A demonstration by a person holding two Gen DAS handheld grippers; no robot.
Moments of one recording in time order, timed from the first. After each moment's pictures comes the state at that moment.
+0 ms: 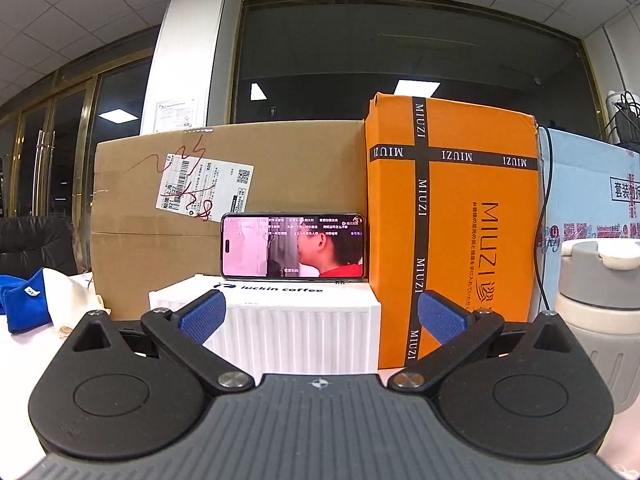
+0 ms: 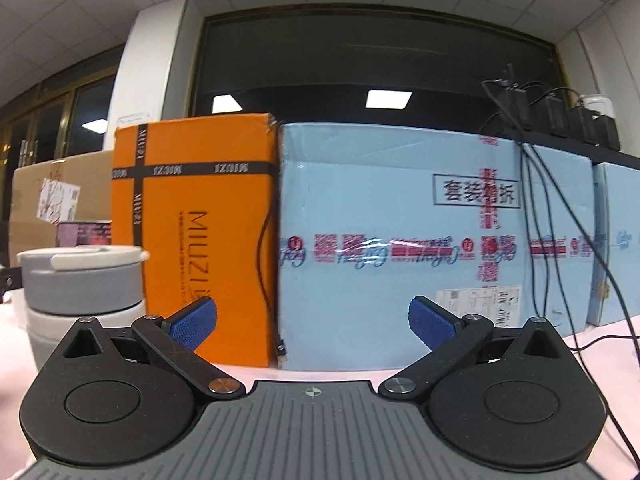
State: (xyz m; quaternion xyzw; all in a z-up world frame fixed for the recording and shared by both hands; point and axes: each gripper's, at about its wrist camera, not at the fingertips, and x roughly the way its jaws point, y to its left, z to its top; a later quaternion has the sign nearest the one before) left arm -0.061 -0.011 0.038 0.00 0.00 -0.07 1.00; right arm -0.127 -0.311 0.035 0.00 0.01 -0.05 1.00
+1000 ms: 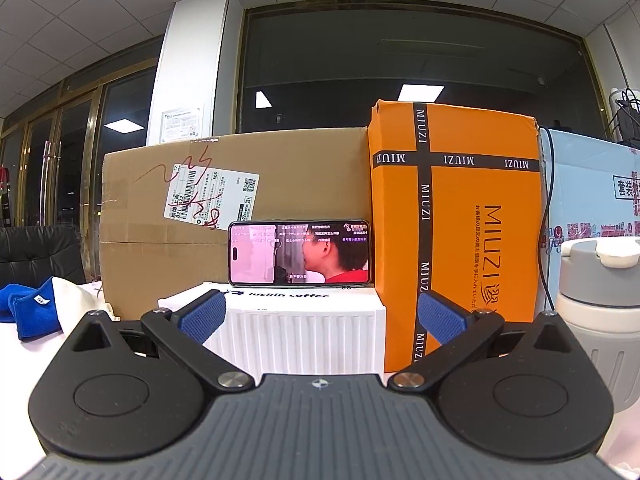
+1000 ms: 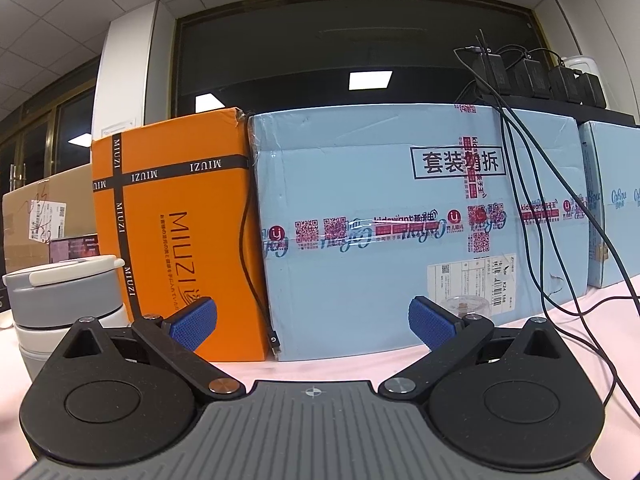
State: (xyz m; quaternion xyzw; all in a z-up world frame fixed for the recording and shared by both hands) left arm -0.062 -0.014 0.039 0.01 -0.01 -0.06 1.00; right arm -0.128 -0.329 0.035 0.05 0.02 -0.06 1.00
